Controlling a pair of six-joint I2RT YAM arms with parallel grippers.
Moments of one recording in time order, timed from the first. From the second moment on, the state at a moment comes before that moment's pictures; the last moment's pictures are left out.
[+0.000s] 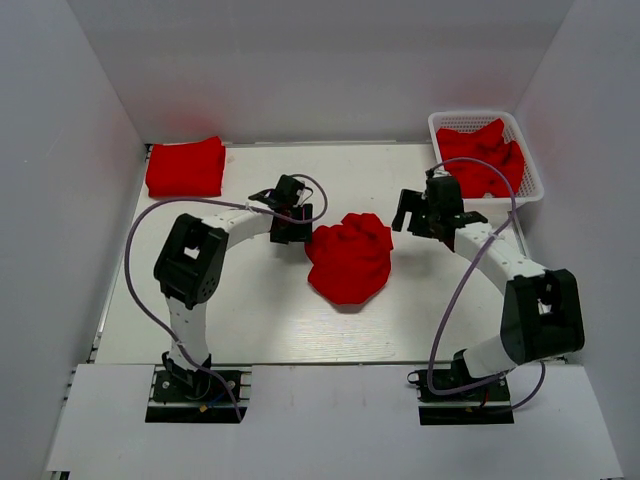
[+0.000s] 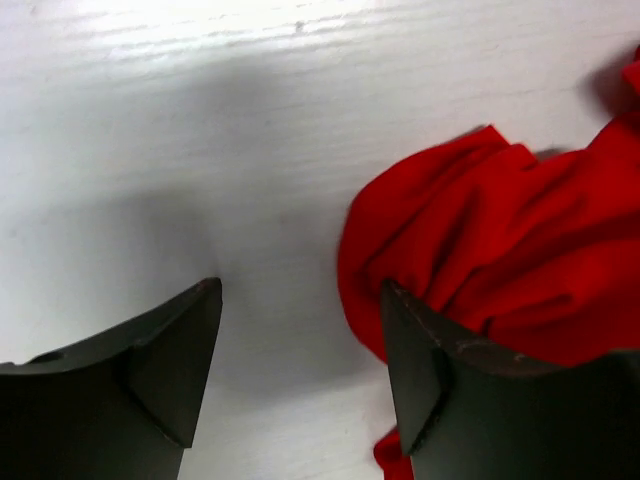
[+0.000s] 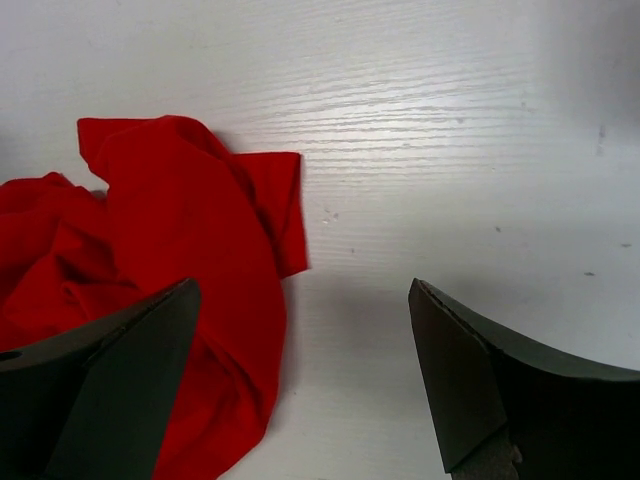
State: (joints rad) left arm -0.51 1.97 1.34 -0.42 -0.02 -0.41; right arm 0.26 1.45 0.96 -0.28 0.01 0.35
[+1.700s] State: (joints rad) left arm -0.58 1.54 1.33 -0.22 -0.21 -0.27; right arm 0.28 1.28 1.13 0.12 -0.32 0.18
